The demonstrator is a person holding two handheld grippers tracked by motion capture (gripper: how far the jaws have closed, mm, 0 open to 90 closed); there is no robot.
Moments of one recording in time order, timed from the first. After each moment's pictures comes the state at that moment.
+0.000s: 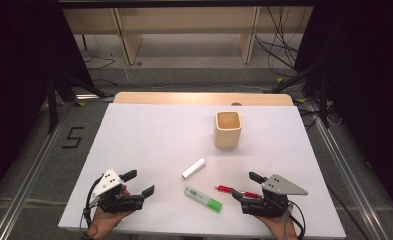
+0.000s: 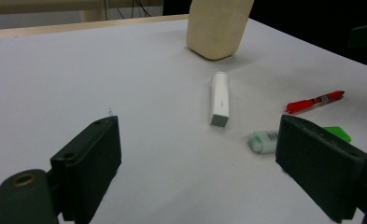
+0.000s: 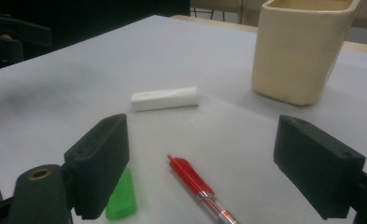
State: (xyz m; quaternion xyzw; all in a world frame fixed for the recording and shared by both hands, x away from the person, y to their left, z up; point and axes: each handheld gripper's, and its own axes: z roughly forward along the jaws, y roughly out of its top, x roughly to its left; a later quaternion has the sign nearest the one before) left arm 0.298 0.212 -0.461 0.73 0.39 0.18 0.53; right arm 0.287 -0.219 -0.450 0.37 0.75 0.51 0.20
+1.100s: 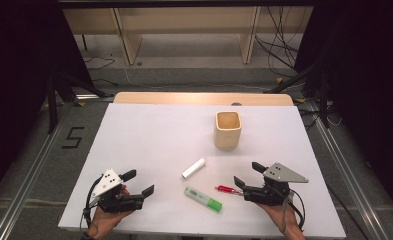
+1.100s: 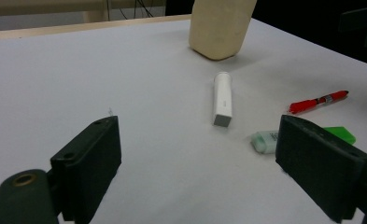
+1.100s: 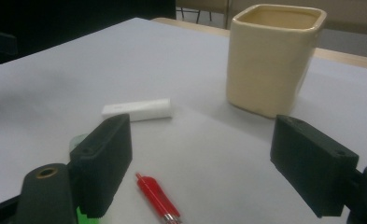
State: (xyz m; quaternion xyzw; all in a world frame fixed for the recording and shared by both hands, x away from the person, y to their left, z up) left arm 0.298 0.212 -0.462 0.73 0.39 0.18 0.53; right arm 0.311 -0.224 -0.440 0.38 0.75 0.50 0.22
